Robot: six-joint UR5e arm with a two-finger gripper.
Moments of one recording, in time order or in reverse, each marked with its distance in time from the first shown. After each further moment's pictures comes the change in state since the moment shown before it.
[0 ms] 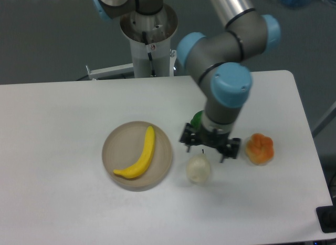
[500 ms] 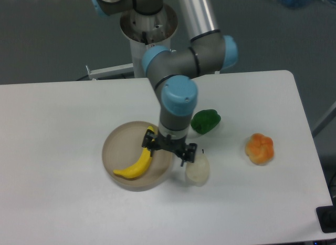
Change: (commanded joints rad) arm -0.092 0.000 -0.220 0.251 0.028 -0.034
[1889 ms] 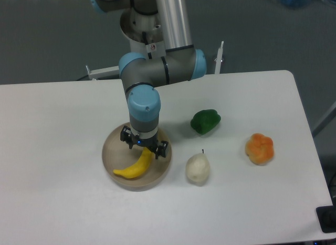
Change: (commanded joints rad) arm -0.065 -0.032 -0.064 0.041 0.043 -0.023
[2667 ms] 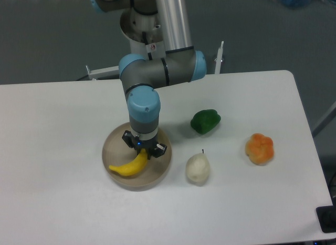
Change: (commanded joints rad) arm 0.003 0.012 0.024 -0.002 0.002 0.012
